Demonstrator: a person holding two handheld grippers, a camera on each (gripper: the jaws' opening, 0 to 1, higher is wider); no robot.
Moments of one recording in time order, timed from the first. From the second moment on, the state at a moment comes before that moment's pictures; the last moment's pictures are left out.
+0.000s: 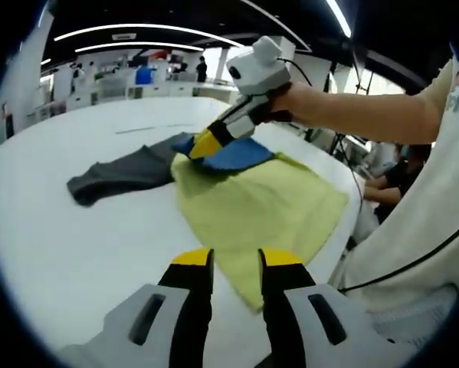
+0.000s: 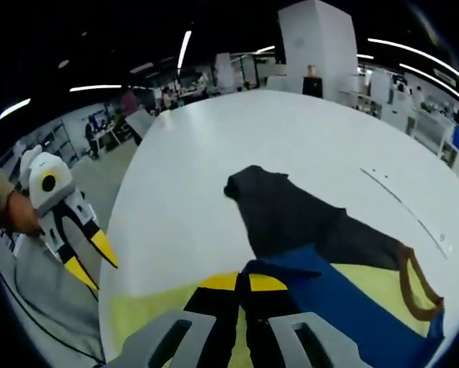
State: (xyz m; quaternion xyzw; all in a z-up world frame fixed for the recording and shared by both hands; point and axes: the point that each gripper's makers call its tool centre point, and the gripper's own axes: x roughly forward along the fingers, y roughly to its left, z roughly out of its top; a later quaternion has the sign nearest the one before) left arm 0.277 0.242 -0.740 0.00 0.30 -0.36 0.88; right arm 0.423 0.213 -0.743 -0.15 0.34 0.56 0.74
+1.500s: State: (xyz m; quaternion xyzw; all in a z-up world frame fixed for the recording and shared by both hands) left arm 0.280 0.235 -0.739 0.01 0.30 -0.36 0.88; right arm 0.431 0.136 -0.745 -0.16 0.30 0.50 0.80
